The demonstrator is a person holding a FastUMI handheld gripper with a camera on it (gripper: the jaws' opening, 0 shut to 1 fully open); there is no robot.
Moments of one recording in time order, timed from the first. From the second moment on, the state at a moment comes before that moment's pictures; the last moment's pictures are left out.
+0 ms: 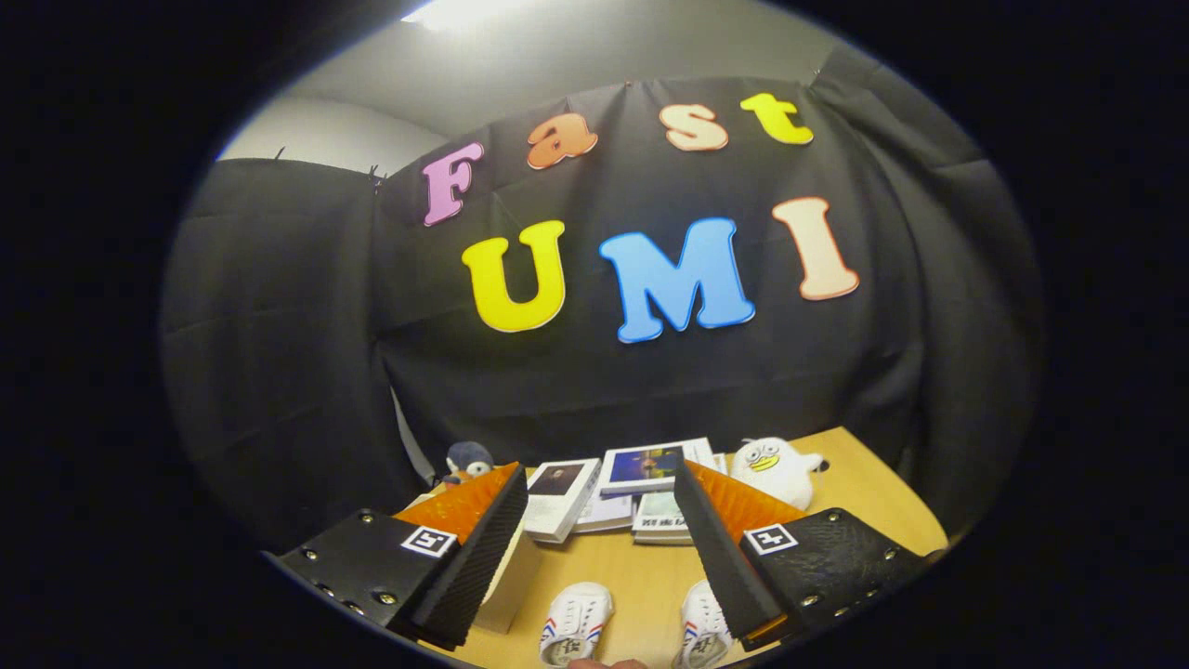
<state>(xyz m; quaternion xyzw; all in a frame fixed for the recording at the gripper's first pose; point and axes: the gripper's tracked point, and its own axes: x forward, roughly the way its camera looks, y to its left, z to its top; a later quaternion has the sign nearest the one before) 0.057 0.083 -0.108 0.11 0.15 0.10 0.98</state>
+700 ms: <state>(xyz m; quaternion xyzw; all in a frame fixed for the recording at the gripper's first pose) 0.061 0.222 -0.255 0.23 0.37 0.31 0.84</state>
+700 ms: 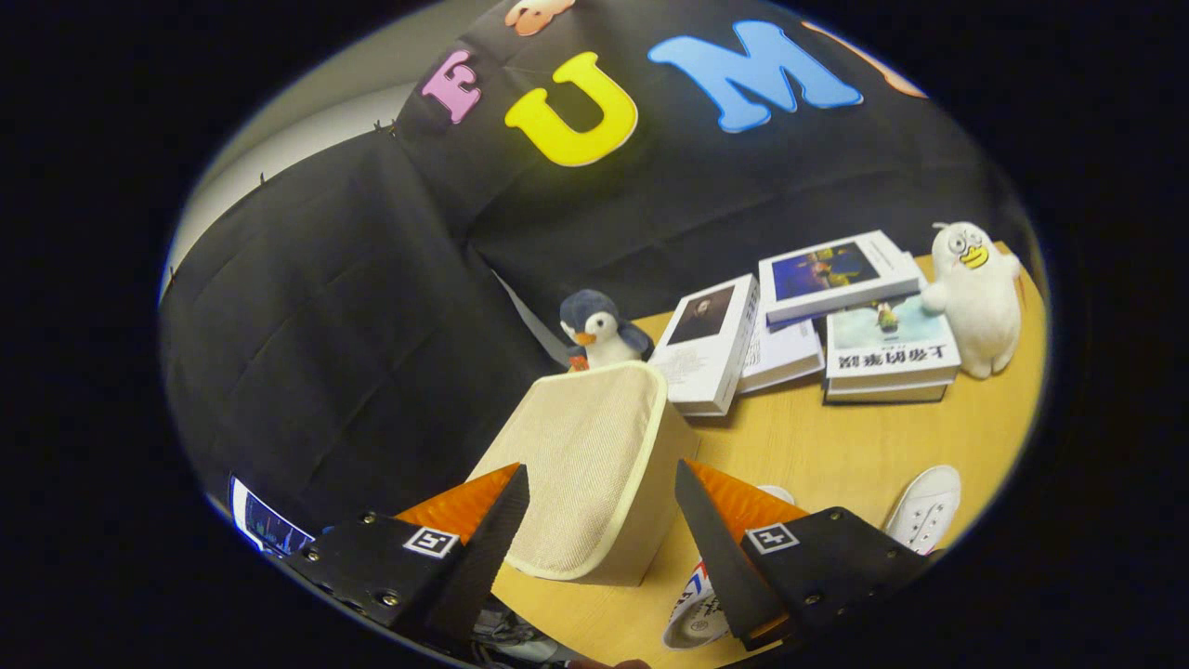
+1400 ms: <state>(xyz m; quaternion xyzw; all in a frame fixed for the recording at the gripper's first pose) 0.063 0.283 -0.305 0.36 0.49 0.35 0.72</state>
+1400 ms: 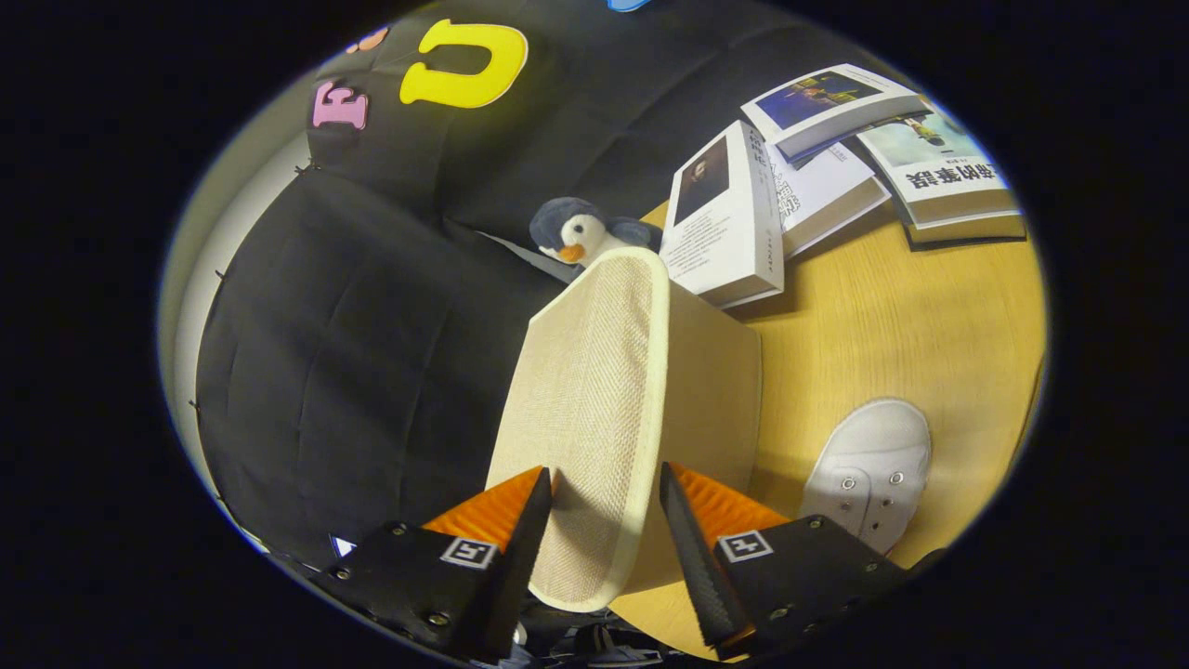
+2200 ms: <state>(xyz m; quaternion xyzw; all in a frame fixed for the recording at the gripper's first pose) 0.067 0.327 -0.189 0.34 0.46 0.39 0.72</state>
